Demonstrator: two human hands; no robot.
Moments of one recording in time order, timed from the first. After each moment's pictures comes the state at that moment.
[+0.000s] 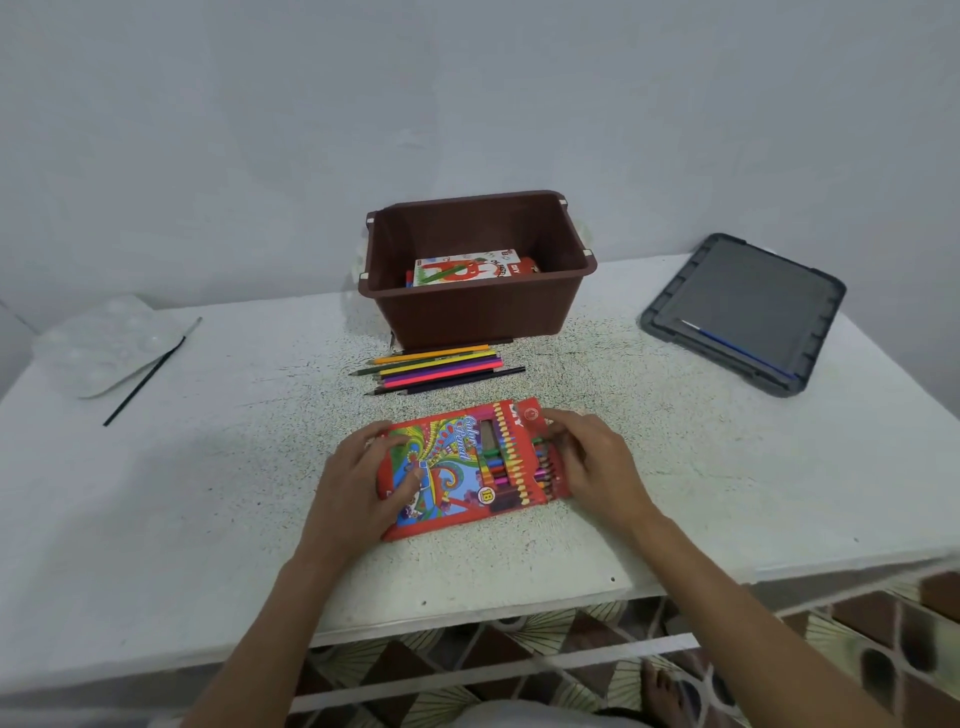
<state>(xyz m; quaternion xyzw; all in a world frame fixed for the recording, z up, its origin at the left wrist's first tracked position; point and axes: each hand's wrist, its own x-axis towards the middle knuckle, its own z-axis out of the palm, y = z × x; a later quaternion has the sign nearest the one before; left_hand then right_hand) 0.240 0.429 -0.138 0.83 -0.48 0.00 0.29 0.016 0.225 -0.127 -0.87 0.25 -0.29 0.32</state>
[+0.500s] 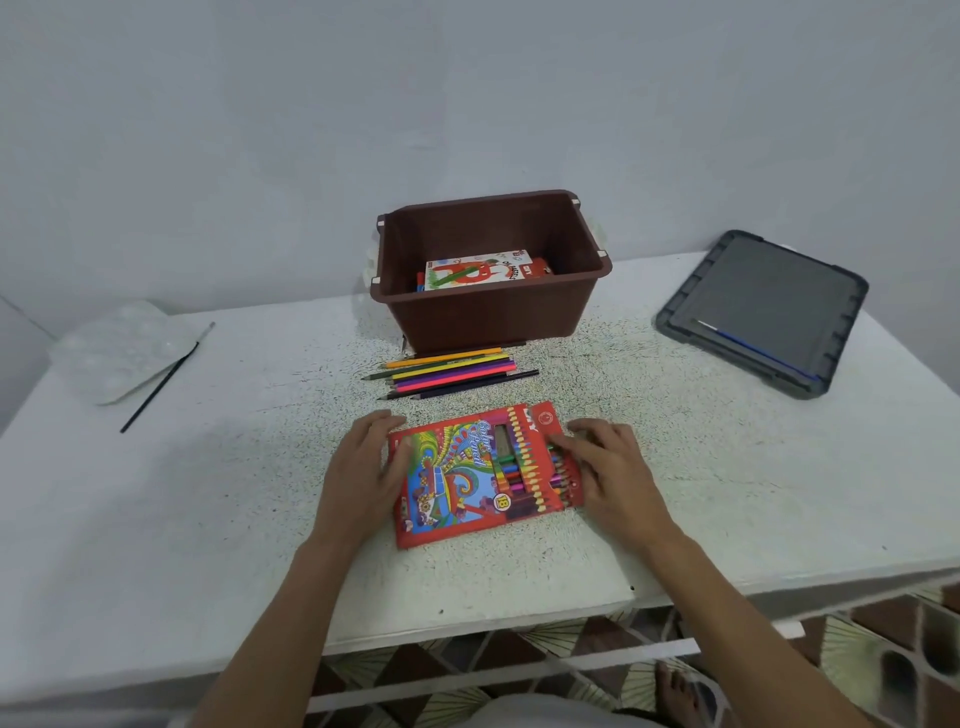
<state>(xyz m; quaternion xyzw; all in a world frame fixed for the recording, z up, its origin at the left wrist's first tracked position) 0.255 0.414 -0.128 0.85 -0.42 -0.02 0.32 0.013 0.225 -0.141 -0.90 0.26 -0.26 0.23</state>
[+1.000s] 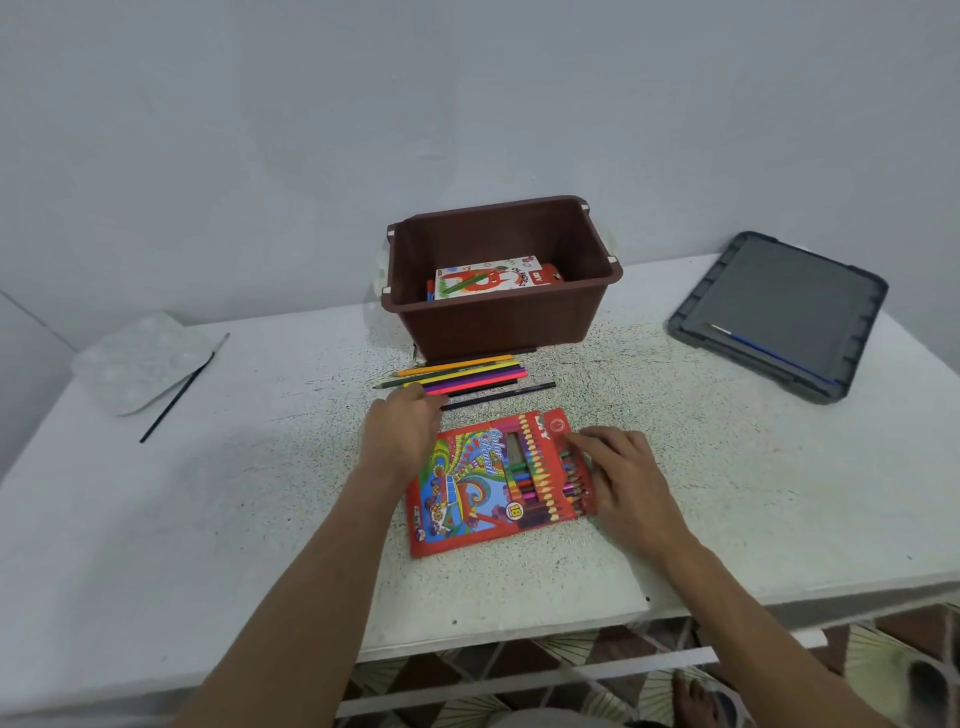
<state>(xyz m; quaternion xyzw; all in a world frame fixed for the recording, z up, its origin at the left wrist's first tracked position) 0.276 0.352 -0.096 0.86 -0.50 0.05 0.10 0.014 0.228 -0.136 -0.90 0.27 -0.25 0.22</state>
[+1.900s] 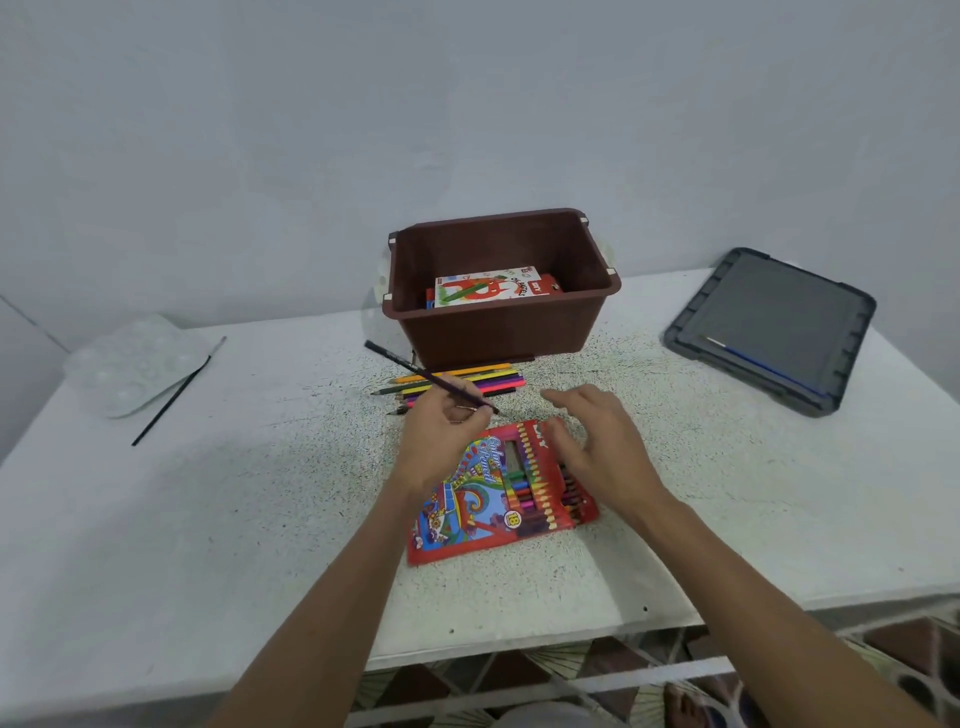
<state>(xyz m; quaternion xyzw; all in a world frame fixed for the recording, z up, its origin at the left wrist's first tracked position) 0.222 0.341 -0.062 0.72 -0.34 -0.22 0.56 0.057 0.225 -0.072 -0.89 0.26 -0.29 0.26</state>
